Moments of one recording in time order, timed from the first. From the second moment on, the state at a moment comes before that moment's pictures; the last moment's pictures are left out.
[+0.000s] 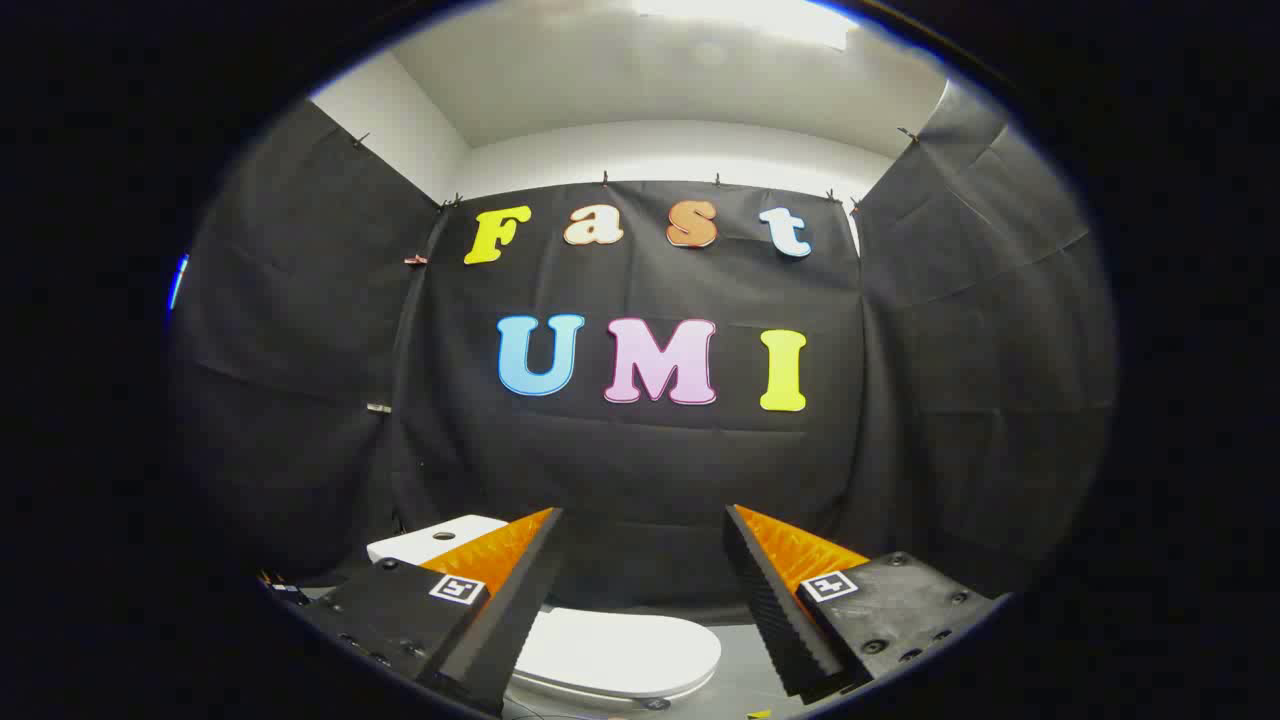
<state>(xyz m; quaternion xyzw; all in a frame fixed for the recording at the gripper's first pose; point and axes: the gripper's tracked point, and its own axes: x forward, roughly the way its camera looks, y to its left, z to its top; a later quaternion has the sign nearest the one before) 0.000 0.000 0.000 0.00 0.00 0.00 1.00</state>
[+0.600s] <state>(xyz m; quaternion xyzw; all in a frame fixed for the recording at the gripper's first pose) -0.006 0.001 0.004 0.00 0.00 -0.01 1.00</state>
